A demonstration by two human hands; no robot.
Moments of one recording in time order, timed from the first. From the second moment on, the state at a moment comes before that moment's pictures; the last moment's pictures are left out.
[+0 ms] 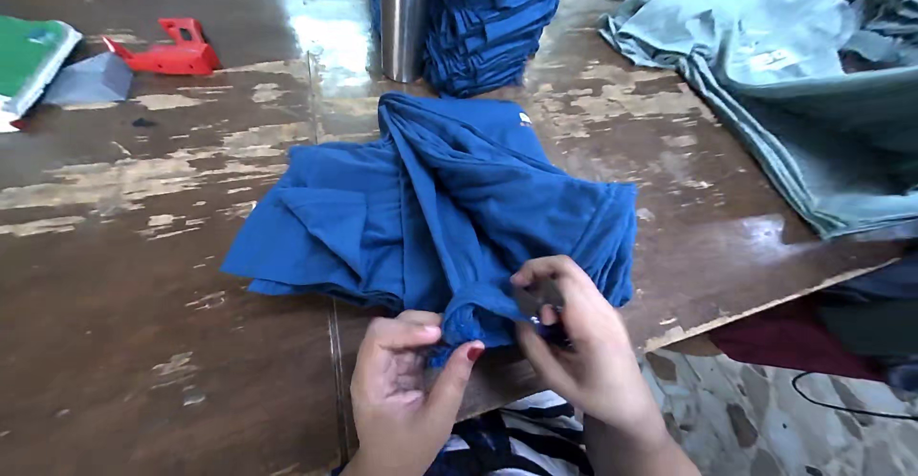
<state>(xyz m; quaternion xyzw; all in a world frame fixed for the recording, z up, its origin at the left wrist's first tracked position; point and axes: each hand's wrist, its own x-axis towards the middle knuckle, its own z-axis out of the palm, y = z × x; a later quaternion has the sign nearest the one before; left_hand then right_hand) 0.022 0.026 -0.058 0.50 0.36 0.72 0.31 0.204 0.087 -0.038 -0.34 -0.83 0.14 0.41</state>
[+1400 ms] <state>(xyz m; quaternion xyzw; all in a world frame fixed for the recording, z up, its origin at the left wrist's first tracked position) -0.020 0.001 -0.062 0.69 0.42 0.52 0.28 0.229 0.075 -0.040 -0.29 -0.94 -0.07 0.17</state>
